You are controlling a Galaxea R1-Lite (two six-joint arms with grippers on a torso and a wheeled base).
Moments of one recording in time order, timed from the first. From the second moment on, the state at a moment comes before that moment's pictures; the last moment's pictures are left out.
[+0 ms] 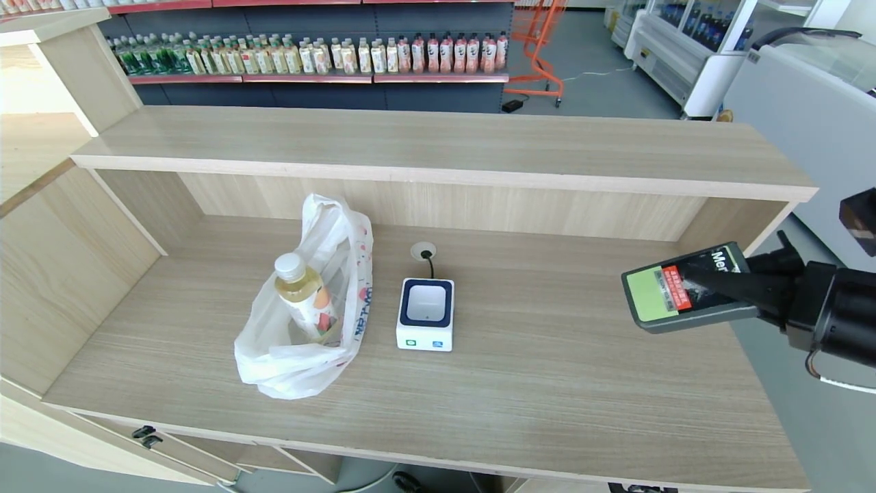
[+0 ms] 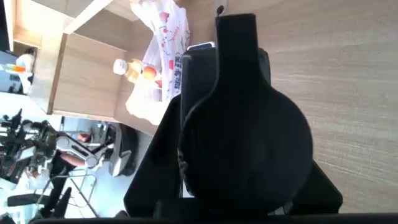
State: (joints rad) left arm 0.00 0.00 0.00 0.05 0.13 -0.02; right arm 0.11 1.25 -0.57 -0.48 0.50 0.54
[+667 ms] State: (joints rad) left arm 0.00 0.00 0.00 0.05 0.13 -0.02; right arm 0.15 1.24 -0.56 -0.47 0.47 0.64
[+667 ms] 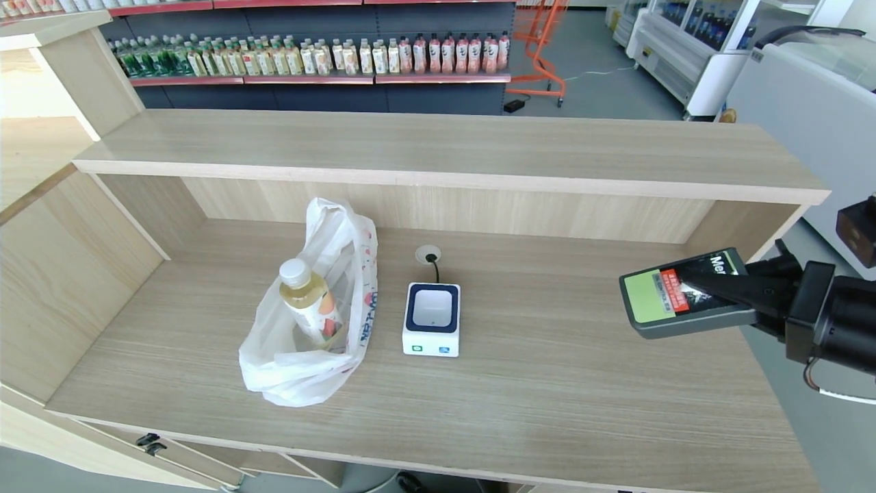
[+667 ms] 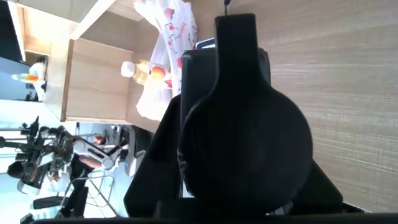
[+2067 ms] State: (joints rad) left arm 0.00 0.00 0.00 0.05 0.13 -0.02; right arm 0.19 1.62 -0.66 -0.60 0.30 0.44
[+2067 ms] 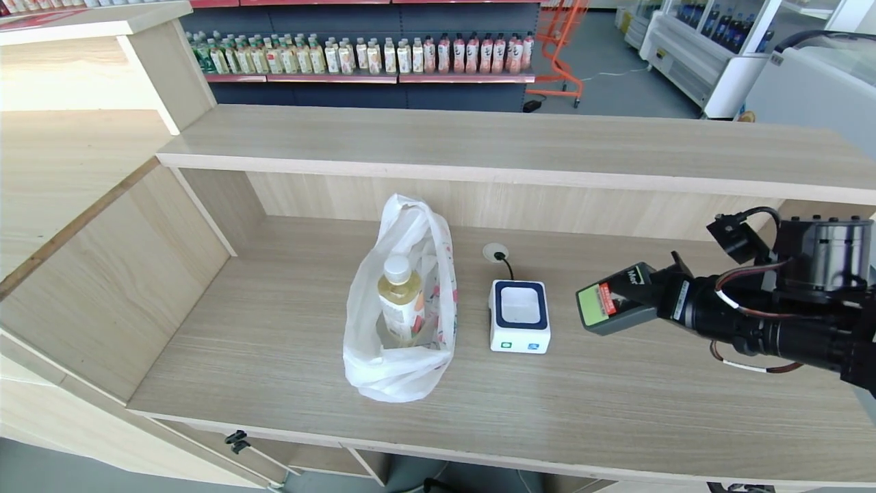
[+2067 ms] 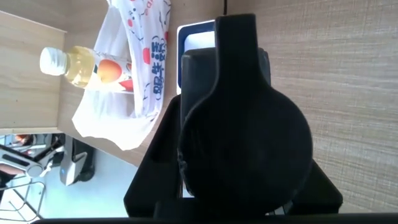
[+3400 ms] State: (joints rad) left arm 0.00 0.00 0.00 0.05 0.13 -0.02; right arm 0.33 2.03 -0.96 -0.67 0.30 0.44
